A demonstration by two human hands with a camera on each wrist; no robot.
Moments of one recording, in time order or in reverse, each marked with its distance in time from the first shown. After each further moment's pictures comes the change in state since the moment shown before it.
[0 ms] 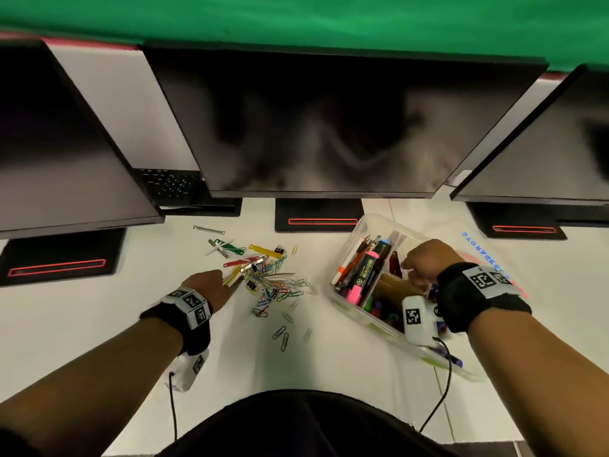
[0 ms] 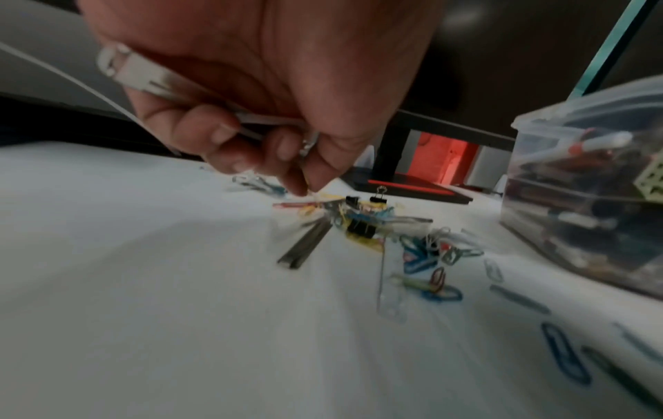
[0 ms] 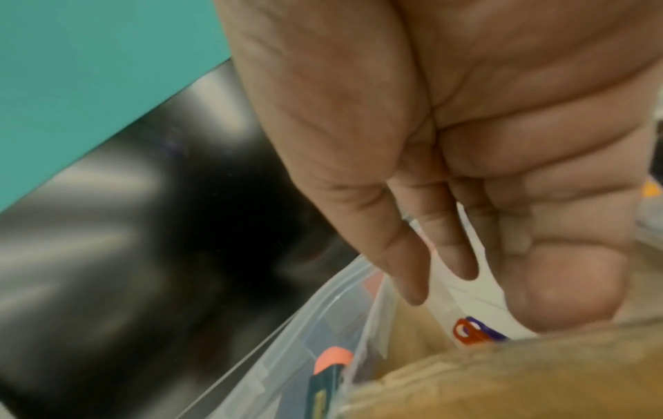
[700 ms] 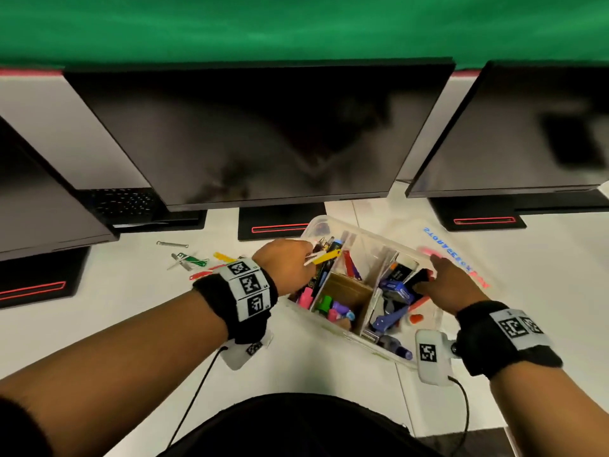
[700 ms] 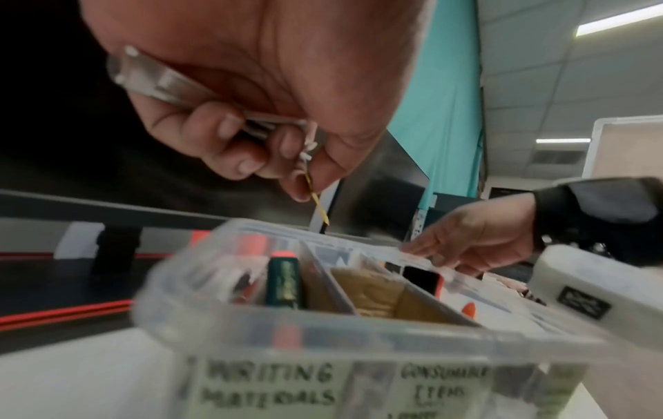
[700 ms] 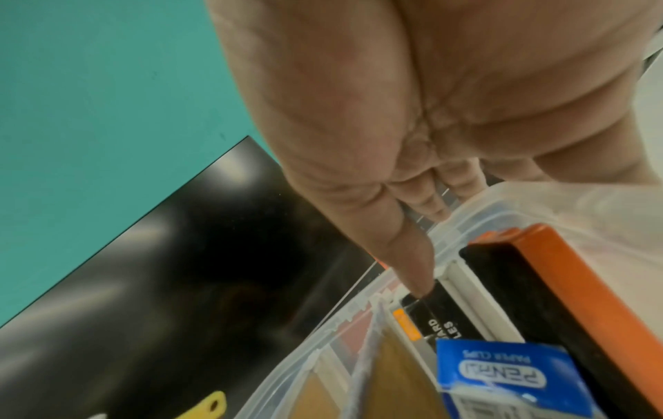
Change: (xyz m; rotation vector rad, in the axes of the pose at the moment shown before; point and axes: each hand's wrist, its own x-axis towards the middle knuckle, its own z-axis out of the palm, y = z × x) left_hand -0.073 0.194 -0.047 0.032 0.171 0.613; right_hand -0.029 0.102 -0.035 0.065 0.110 -0.023
